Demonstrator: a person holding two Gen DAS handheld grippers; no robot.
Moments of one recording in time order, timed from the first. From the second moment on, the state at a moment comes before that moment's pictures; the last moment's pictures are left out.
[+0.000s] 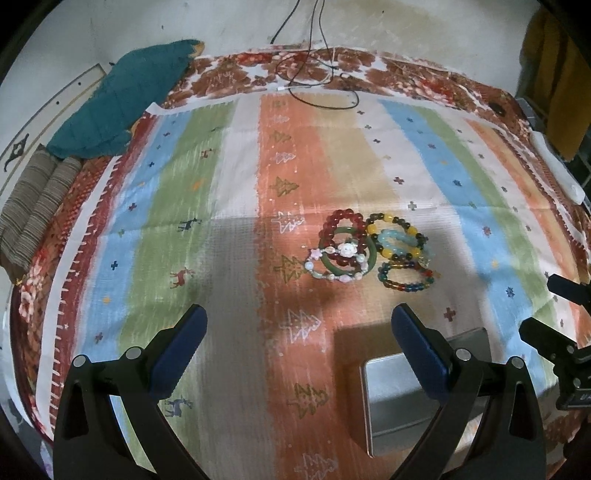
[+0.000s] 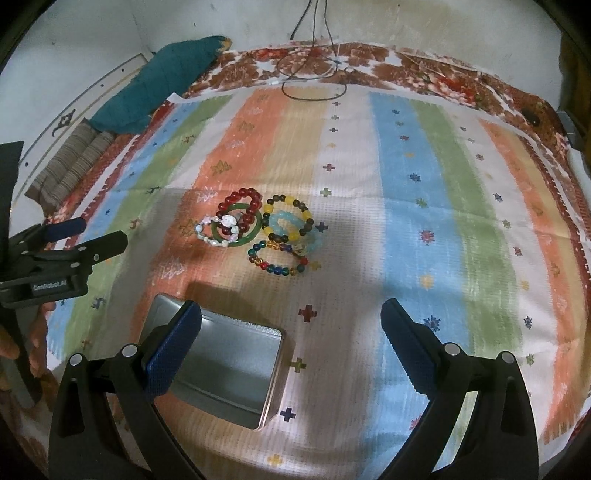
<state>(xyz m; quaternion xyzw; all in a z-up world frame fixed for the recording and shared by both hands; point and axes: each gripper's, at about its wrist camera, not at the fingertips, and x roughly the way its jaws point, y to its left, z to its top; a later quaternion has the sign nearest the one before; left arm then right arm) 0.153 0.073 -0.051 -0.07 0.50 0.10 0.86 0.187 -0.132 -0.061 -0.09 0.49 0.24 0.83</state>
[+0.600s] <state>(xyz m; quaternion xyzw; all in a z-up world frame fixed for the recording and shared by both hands) 0.187 0.081 -0.078 -0.05 0.53 0.10 0.84 0.215 -0.115 -0.082 -0.10 0.52 0.24 0.81</state>
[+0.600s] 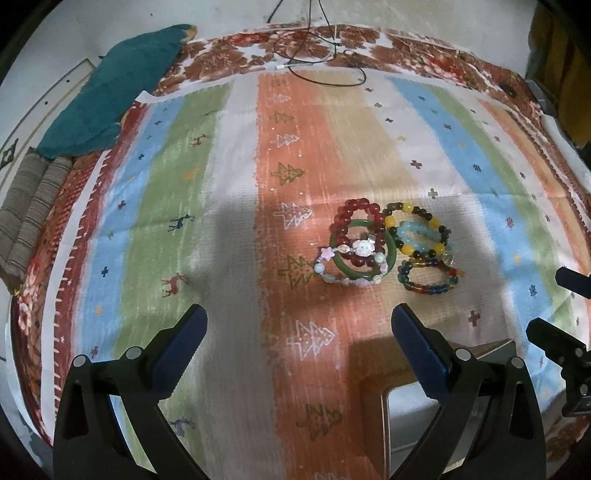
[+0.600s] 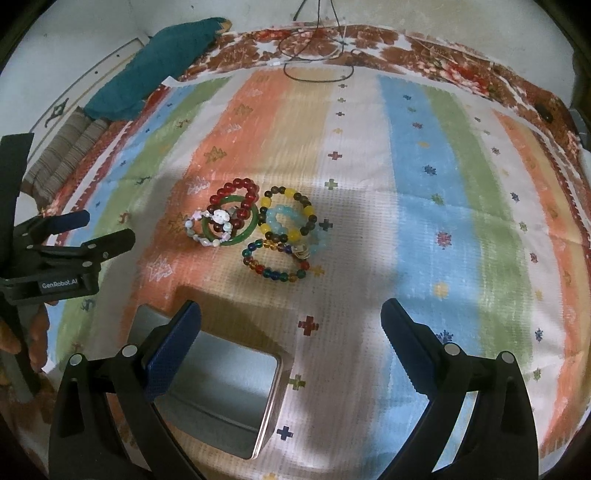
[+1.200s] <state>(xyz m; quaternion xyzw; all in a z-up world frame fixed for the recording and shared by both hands) 0.216 0.088 -0.107 -0.05 0.57 0.10 0.82 0.249 -0.102 -0.115 -0.10 0.56 0.23 0.79</state>
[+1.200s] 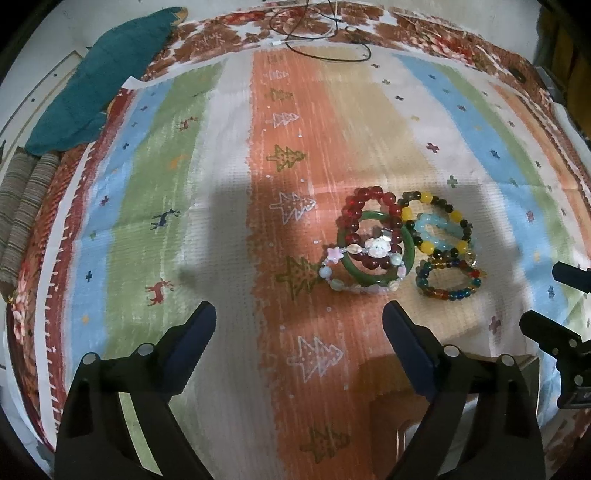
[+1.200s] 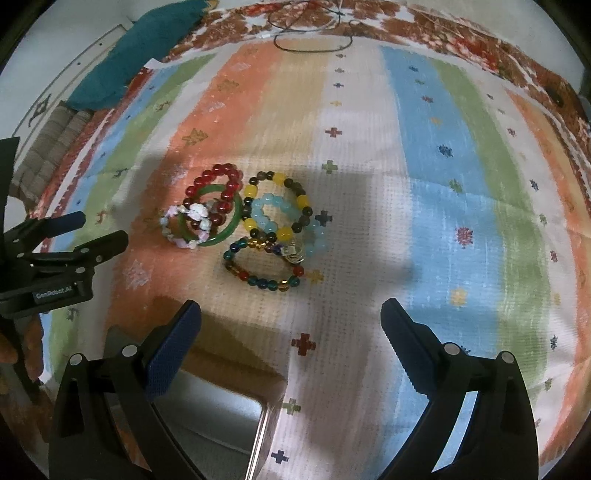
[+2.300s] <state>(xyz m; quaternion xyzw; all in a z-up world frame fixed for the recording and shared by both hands) 0.252 0.102 -0.153 -0.06 0.60 0.09 0.80 0.285 -0.078 -0.158 -0.11 0.61 0.21 0.76</state>
